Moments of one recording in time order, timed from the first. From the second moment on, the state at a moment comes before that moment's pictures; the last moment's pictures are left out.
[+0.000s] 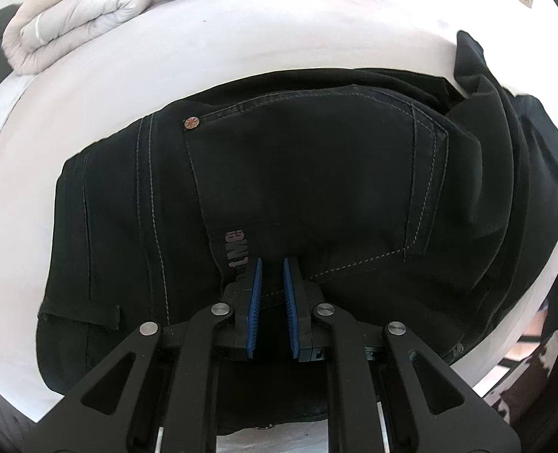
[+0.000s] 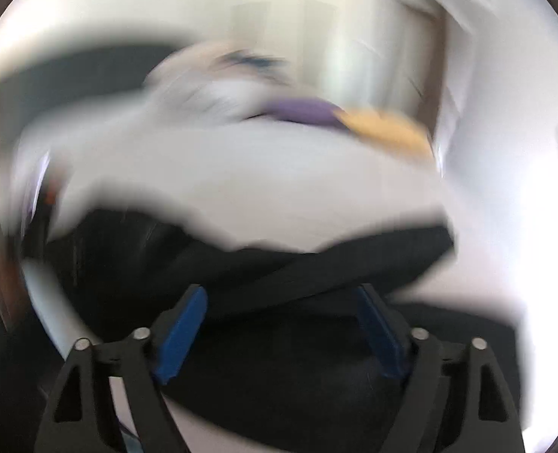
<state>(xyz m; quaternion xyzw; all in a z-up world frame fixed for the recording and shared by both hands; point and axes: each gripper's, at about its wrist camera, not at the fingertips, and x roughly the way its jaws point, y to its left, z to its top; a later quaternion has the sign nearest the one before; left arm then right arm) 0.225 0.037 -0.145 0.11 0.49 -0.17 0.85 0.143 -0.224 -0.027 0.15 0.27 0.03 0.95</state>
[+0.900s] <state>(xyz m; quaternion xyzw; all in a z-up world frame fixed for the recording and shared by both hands) 0.225 0.070 -0.147 0.05 0.51 -0.16 0.84 0.265 -0.415 -0.130 0.58 0.29 -0.02 0.76</state>
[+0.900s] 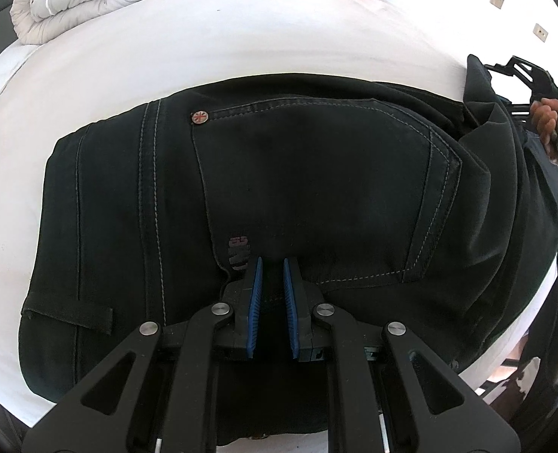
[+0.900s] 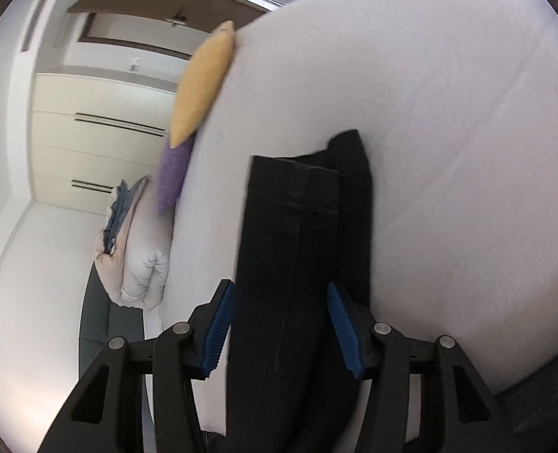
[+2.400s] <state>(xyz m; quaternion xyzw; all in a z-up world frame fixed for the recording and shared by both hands) 0.209 0.040 -0.143 0.10 0.49 -0.14 0.85 -0.009 -0.426 -0.118 0.60 0.20 -0.14 0.76</state>
